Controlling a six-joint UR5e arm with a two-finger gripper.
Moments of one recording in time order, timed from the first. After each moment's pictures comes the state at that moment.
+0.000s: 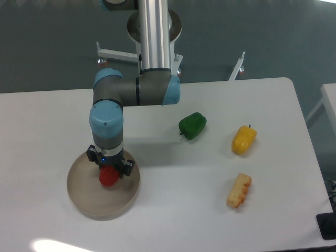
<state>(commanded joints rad) 1.89 -2.14 -1.49 -1.01 1.47 0.43</state>
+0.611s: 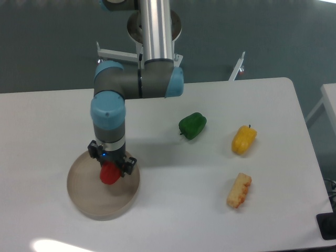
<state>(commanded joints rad) 1.99 -2.06 -1.45 -1.08 1.47 0.65</state>
